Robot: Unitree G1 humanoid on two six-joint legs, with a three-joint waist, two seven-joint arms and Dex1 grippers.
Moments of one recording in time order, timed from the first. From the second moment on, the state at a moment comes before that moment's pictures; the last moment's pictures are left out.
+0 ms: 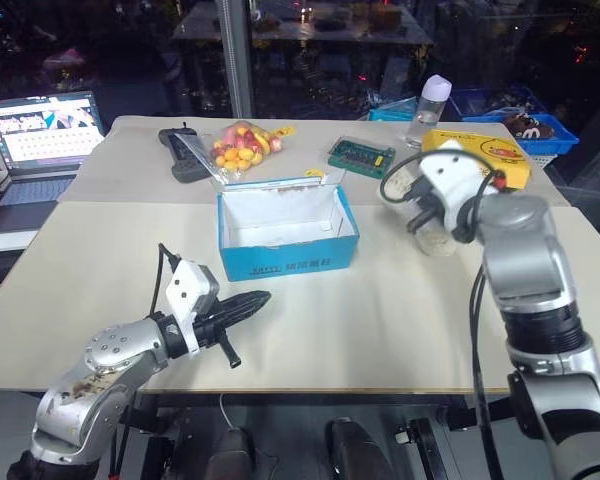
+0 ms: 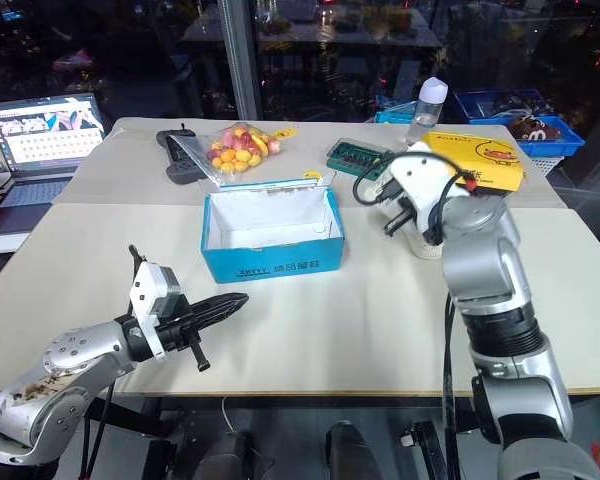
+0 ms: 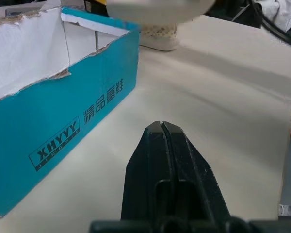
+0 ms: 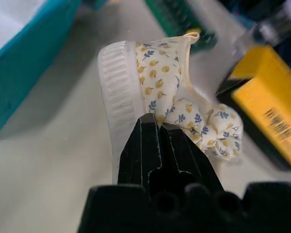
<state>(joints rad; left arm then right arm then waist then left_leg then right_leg) -0.08 0.62 0.09 -0.59 -0.60 0.60 -0.68 -0.78 -0.57 0.14 -0.20 -0.26 1.09 0.62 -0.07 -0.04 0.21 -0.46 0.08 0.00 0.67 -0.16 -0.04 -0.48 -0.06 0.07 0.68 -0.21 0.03</state>
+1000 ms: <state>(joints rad) -0.10 0.66 0.15 -0.61 -0.70 0.62 -0.68 -0.68 -0.71 -0.02 -0.44 0.03 1.26 0.77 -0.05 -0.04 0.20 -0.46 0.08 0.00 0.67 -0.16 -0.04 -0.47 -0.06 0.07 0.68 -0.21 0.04</state>
